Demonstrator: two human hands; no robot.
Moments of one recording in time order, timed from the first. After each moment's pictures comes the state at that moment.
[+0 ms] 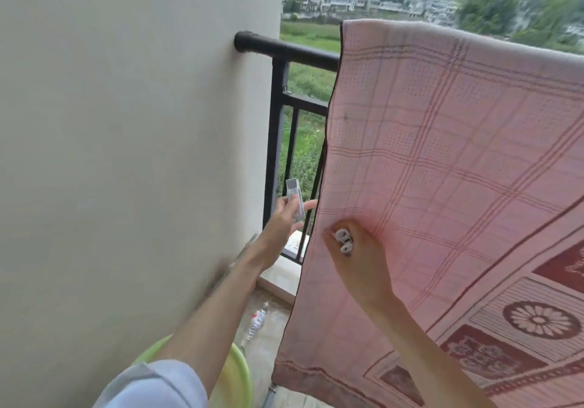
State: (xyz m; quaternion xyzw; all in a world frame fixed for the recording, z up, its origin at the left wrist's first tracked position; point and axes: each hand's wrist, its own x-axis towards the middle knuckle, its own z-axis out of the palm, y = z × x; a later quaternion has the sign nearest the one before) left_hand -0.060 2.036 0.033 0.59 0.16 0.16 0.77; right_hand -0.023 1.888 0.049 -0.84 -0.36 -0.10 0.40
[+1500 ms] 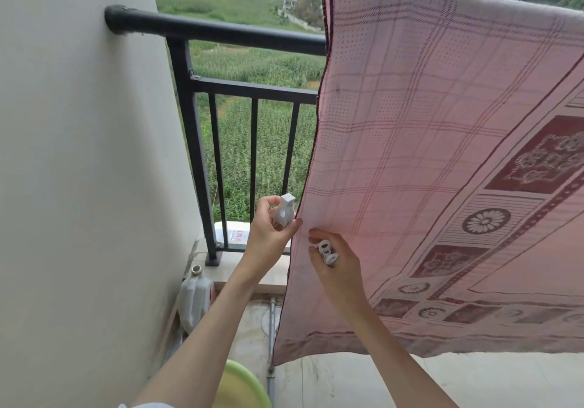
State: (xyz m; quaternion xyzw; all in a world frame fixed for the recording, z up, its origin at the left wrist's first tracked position) left_hand -0.070 2.062 0.009 0.71 0.03 0.14 0.69; right_hand -0.082 1.923 -0.003 -0.83 -0.13 -0.08 0.54
